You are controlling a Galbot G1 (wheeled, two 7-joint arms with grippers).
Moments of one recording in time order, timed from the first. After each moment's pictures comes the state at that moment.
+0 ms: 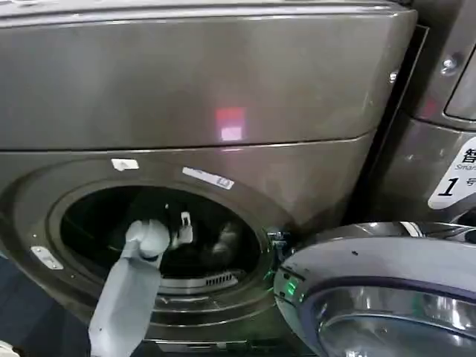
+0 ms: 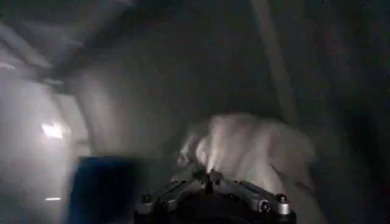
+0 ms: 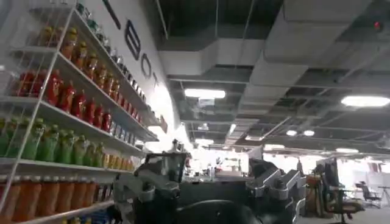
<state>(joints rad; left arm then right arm) 0.66 -1.44 -0.38 -1.47 0.56 0.17 0.65 -1.65 1.27 2.13 1.74 0.51 0.01 0.13</state>
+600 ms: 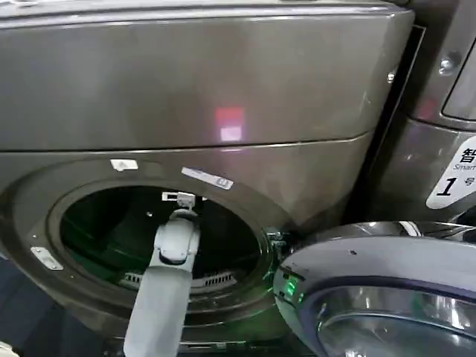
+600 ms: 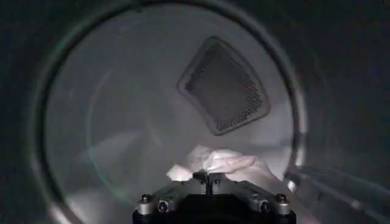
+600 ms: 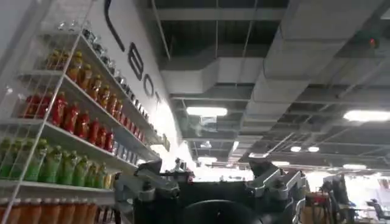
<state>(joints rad) 0.74 -1.58 -0.38 -1.63 0.11 0.38 -0.07 -1.67 1.28 2.16 1.71 0.52 0.11 0.11</state>
